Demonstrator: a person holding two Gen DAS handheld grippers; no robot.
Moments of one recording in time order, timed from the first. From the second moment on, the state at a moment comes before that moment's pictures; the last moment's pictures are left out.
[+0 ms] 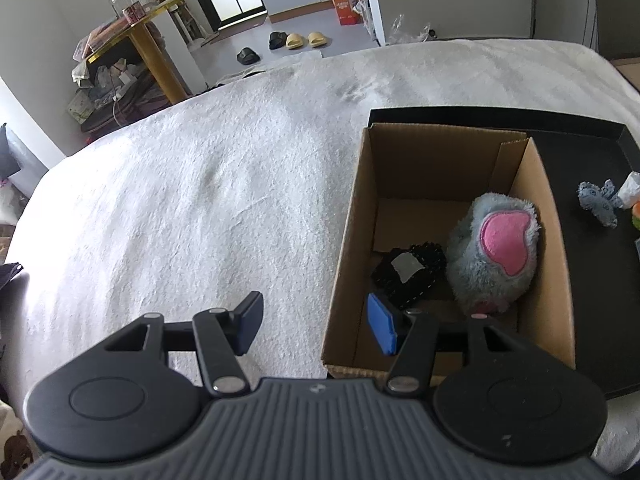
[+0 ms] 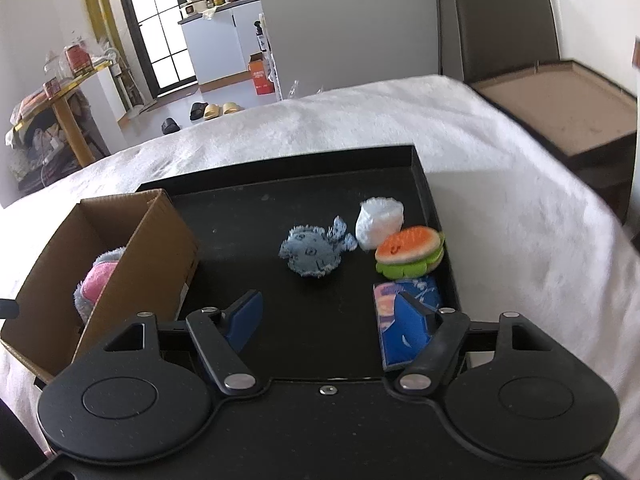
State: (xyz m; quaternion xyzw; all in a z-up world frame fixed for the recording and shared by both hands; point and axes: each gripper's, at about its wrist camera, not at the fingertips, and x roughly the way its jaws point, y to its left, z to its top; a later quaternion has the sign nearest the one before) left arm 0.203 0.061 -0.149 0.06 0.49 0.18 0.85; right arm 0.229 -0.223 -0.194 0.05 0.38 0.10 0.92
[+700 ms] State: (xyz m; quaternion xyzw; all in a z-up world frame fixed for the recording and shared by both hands) left arm 0.232 0.036 -0.168 0.12 0.52 0.22 0.81; right arm 0.259 -0.230 -0.242 0.04 0.39 0.07 0.92
